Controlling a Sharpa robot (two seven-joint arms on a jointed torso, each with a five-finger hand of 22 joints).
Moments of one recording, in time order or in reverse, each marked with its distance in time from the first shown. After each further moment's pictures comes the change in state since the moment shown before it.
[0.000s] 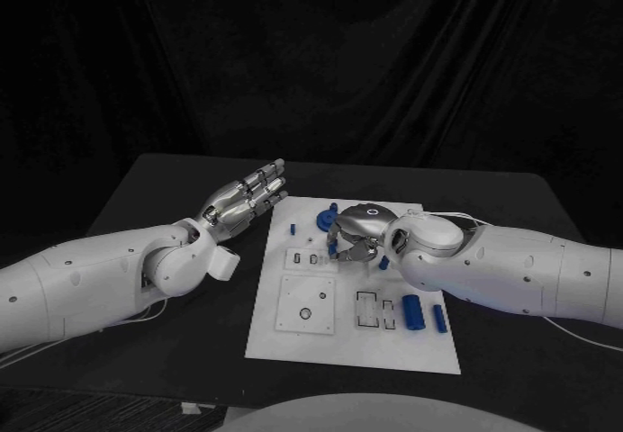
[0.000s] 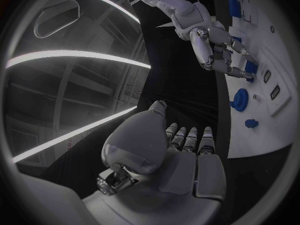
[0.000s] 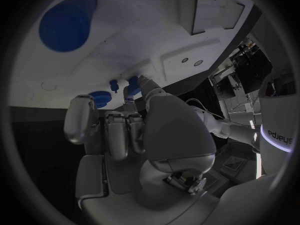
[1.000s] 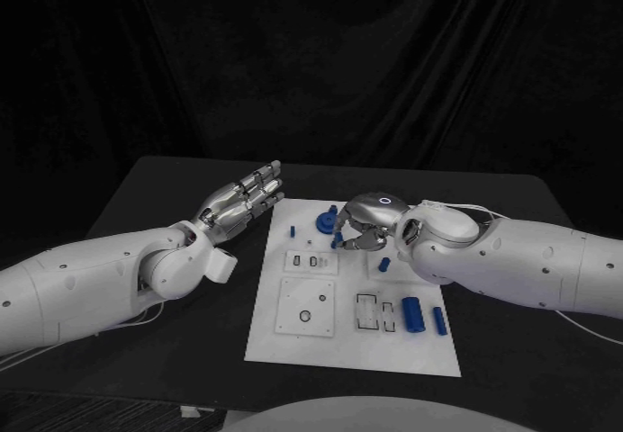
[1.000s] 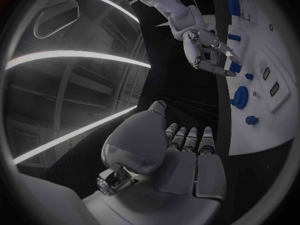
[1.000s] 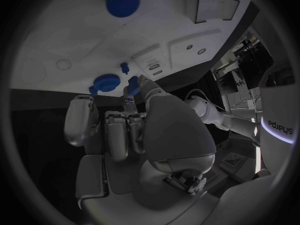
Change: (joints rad) left arm 0.003 -0.008 0.000 0.006 0.000 -0.008 0.000; left_hand -0.004 -0.004 -0.005 0.005 -0.004 0.000 0.000 0.000 0.000 0.000 0.000 0.000 0.001 0.000 0.000 0.000 0.001 0.000 0.000 0.000 0.000 0.000; right arm 0.036 -0.047 -0.002 0.030 0.043 -0.048 0.010; right_hand 0.005 0.005 0.003 0.000 -0.010 0.001 0.000 0.014 0.000 0.000 -0.007 0.000 0.000 0.000 -0.007 0.000 0.000 0.000 0.007 -0.007 0.021 -0.001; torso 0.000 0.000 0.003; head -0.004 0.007
